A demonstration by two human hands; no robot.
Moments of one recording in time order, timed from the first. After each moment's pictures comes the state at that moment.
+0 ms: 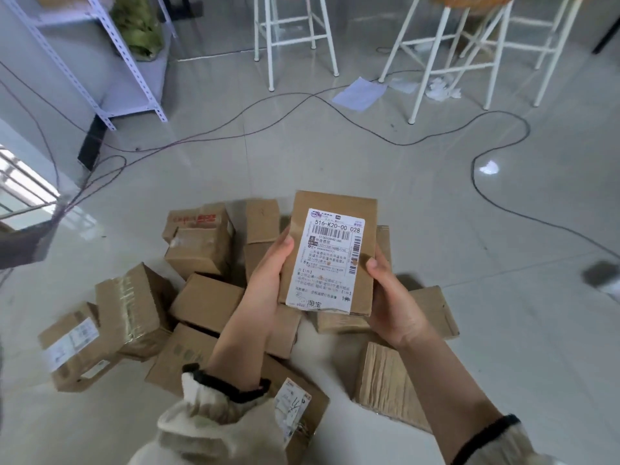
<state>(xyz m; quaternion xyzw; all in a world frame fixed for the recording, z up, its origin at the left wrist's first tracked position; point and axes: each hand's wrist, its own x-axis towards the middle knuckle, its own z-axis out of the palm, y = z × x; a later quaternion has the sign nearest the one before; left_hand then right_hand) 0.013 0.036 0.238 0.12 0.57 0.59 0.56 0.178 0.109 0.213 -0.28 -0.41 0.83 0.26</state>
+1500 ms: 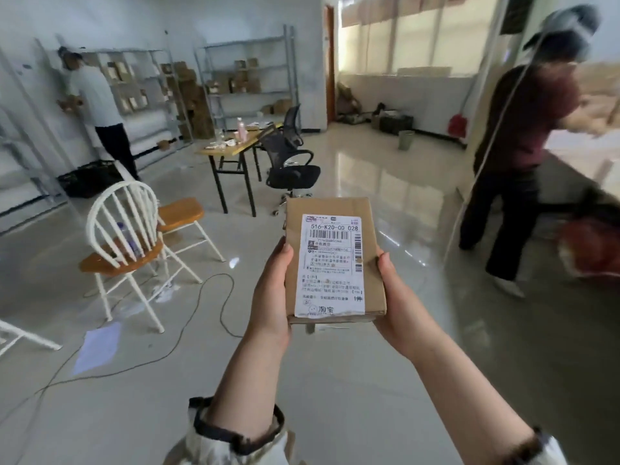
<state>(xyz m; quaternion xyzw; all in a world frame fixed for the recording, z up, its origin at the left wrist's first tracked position) 0.326 0.055 0.867 0.50 0.29 0.38 0.72 0.462 -0.036 0.842 -0.44 -0.37 0.45 0.68</state>
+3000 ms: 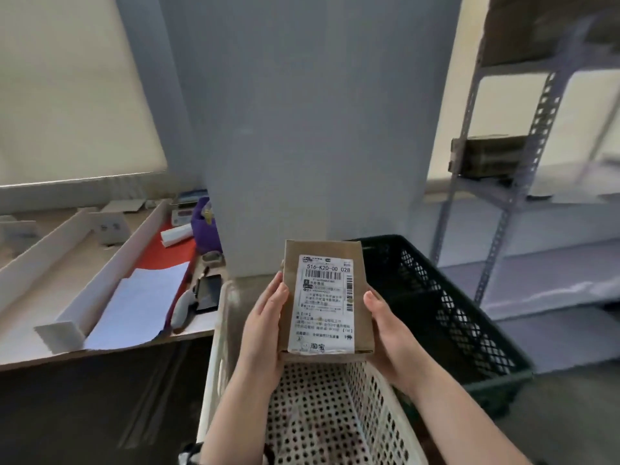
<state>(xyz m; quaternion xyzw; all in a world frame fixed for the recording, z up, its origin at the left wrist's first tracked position) 0.533 -0.742 0.847 0.50 -0.26 -0.38 0.73 0.382 -0.840 0.822 -0.47 0.21 -0.28 0.81</state>
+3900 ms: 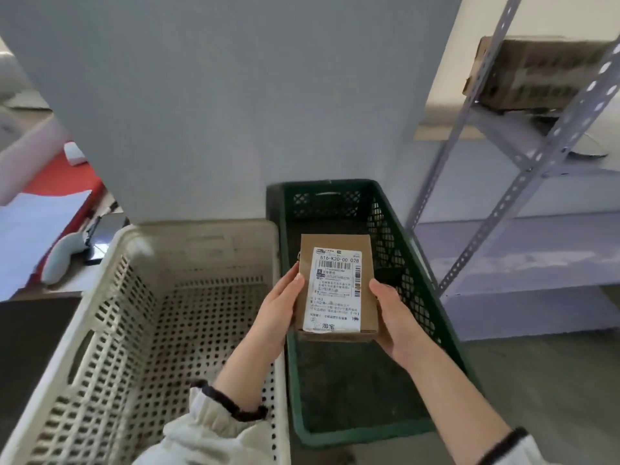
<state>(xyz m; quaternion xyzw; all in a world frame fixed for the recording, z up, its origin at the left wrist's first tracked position) 0.455 -1.018 0.716 0.60 -0.11 -0.50 0.61 0.302 -1.120 0.698 -0.44 0.45 -0.20 0.75</state>
